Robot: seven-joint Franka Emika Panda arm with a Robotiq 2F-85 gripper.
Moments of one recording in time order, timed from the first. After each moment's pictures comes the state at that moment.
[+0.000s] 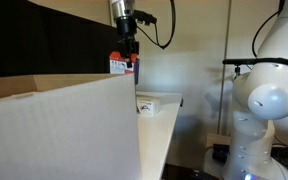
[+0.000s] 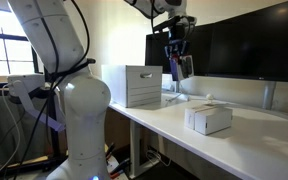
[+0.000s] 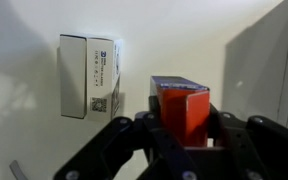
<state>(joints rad) 0.04 -0.38 0.08 -2.04 -0.07 1.62 0.09</state>
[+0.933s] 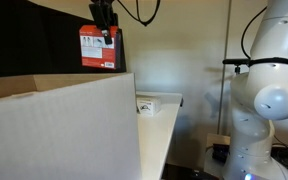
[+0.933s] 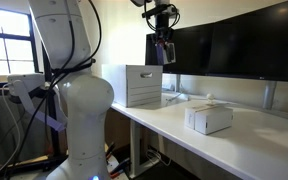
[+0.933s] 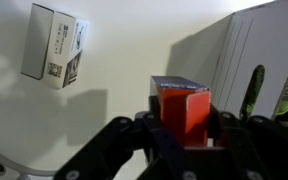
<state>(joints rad) 0.14 -0.22 0.20 -1.66 -0.05 1.38 0.09</state>
